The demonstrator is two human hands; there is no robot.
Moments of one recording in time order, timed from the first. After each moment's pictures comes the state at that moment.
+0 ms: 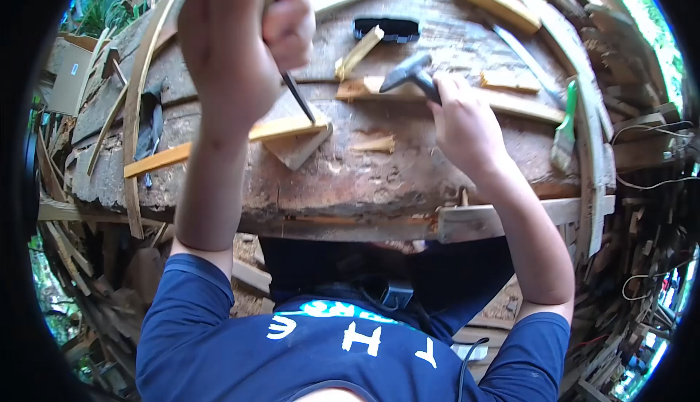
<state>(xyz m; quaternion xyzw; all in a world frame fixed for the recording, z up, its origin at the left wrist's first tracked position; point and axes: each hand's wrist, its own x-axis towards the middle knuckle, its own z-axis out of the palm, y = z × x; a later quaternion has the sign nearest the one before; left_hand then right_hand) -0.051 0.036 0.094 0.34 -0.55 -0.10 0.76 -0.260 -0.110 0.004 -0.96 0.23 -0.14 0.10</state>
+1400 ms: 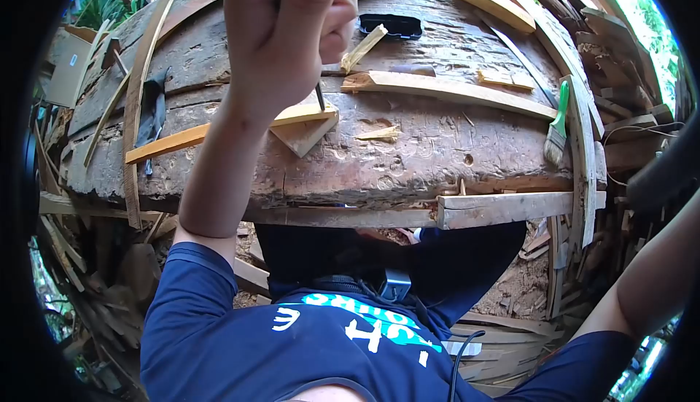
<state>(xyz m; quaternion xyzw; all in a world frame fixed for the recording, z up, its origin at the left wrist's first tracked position) -0.053 0.031 0.082 0.35 -0.56 -0.10 0.74 -0.256 -0.071 0.243 -0.92 0.20 -0.27 0.22</state>
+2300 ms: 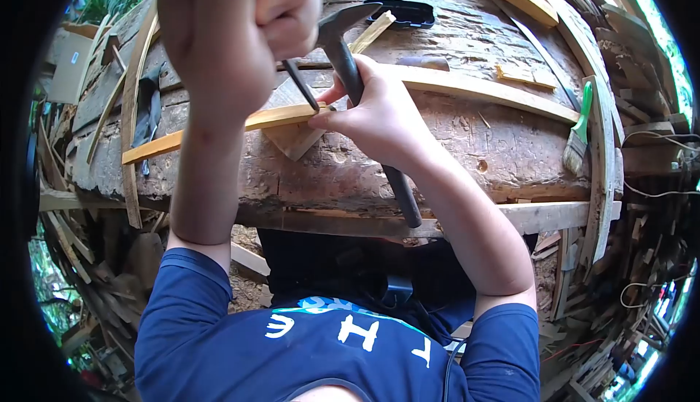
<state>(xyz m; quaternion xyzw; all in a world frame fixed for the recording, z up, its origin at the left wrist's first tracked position) -0.048 0.033 0.087 0.32 -0.51 -0.11 0.79 -0.176 -0.032 0.024 -0.77 0.28 -0.08 0.57</state>
